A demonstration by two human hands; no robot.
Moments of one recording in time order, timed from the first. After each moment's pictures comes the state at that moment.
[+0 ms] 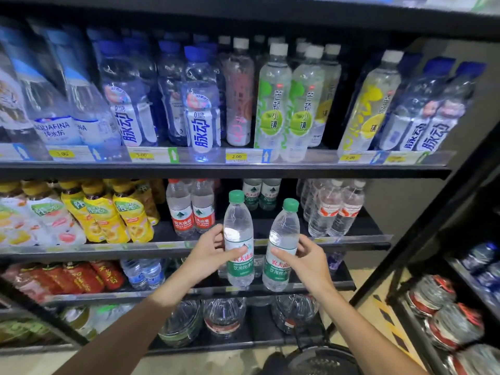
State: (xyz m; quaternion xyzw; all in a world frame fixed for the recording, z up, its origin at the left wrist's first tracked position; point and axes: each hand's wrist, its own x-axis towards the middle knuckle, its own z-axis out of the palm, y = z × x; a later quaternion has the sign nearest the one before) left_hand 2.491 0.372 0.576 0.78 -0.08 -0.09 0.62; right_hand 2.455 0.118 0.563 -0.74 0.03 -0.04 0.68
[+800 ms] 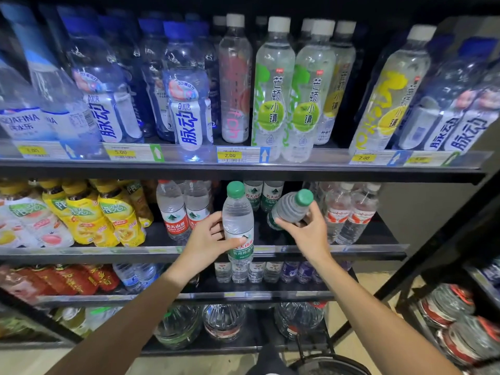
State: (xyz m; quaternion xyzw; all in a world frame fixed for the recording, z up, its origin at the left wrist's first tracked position) left_hand 2.540 0.357 0.571 0.75 -0.10 -0.02 0.65; right_hand 2.565 0.098 0.559 -0.75 -0.02 -0.16 0.64
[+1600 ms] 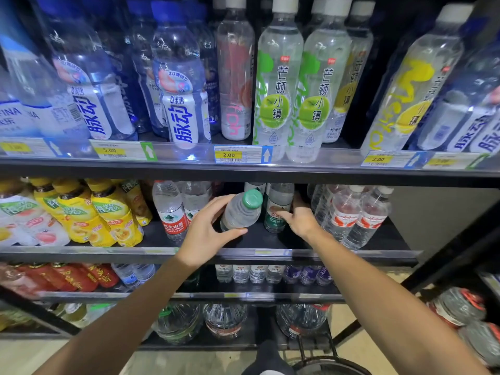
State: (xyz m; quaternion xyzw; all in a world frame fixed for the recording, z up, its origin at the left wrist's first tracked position) left_hand 2.569 0.352 0.576 0.80 -0.21 0.13 0.55; right_hand 2.655 0.098 0.541 -0.88 -0.03 -0.03 0.47
